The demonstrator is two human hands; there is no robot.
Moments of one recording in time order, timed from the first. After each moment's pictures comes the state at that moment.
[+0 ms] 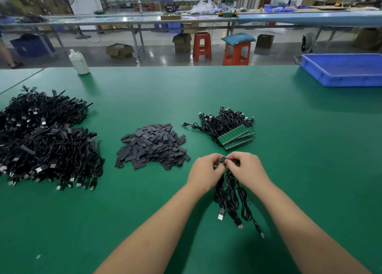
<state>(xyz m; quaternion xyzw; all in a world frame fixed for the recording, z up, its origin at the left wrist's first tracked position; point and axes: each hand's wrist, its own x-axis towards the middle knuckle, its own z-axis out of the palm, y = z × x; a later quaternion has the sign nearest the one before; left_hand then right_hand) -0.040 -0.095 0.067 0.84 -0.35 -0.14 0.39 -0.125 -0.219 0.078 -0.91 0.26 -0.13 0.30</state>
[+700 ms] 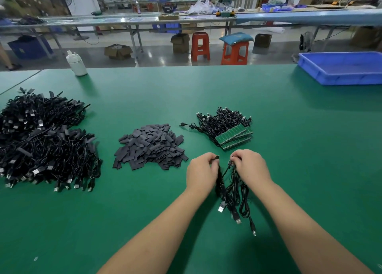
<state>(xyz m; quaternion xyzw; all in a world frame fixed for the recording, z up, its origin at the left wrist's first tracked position) -0.048 -0.100 0.061 0.86 -0.28 -0.06 0.42 -0.126 -0.235 0.069 -0.92 0.31 -0.14 0.20</state>
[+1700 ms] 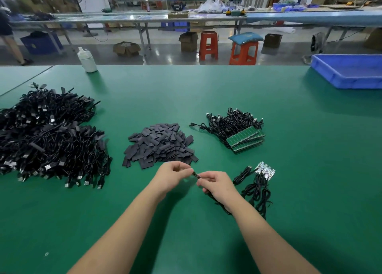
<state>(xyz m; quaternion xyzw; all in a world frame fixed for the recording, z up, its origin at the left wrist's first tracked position) 0.025 -0.002 0.053 0.81 -0.17 -0.25 0.50 -0.087 -0.139 0.034 -0.70 0.29 -0.03 0.65</state>
